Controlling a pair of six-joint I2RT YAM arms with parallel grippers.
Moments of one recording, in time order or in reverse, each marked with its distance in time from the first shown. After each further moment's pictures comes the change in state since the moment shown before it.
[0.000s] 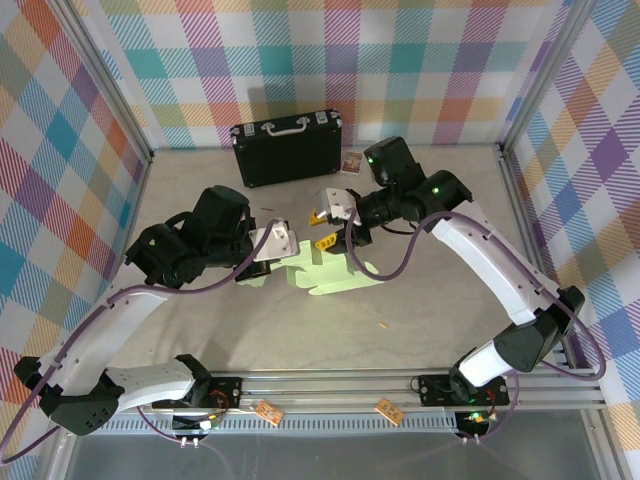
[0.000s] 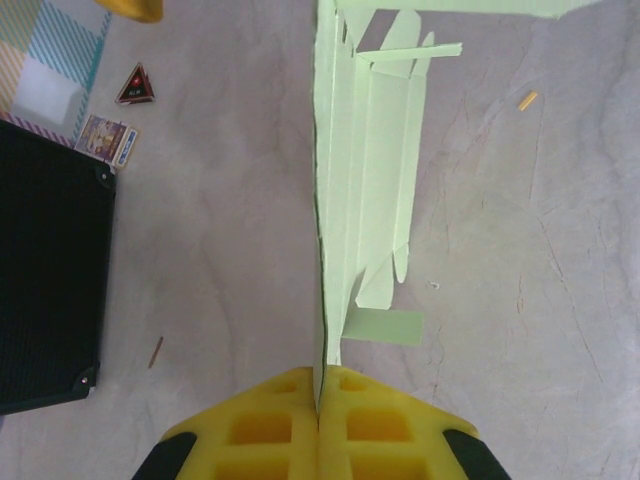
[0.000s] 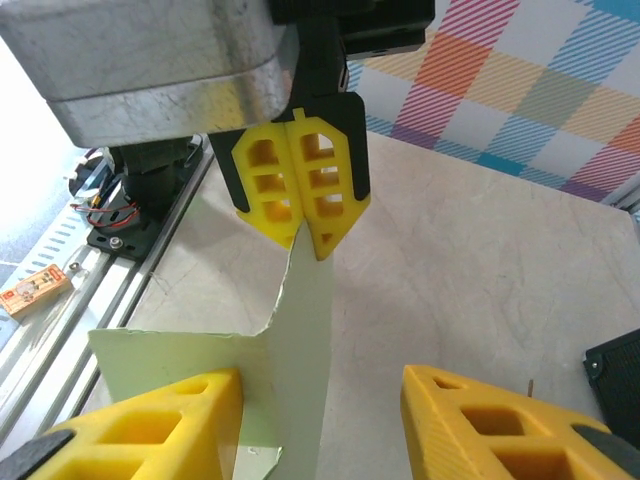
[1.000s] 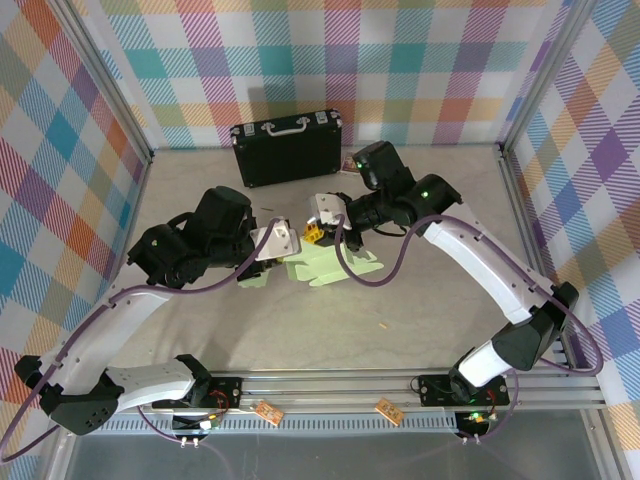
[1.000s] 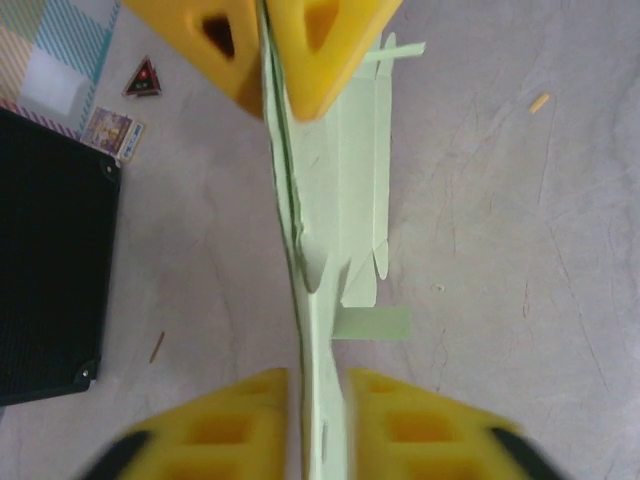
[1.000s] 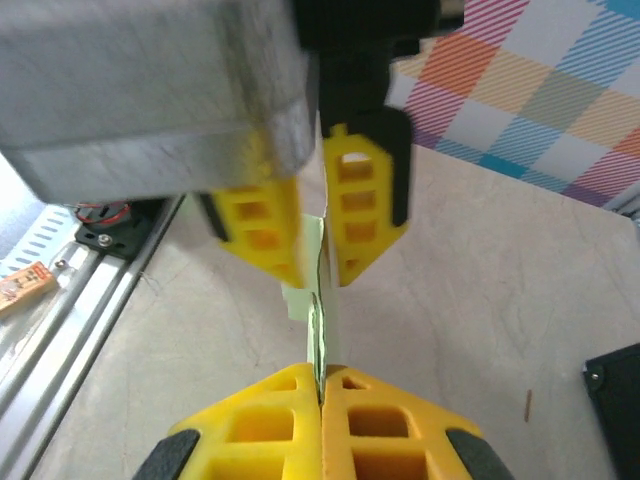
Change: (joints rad) left arm -0.010 -0.005 -0.009 0.025 -0.023 -0.031; right arm 0.045 0.012 -0.020 0.057 0.063 0.013
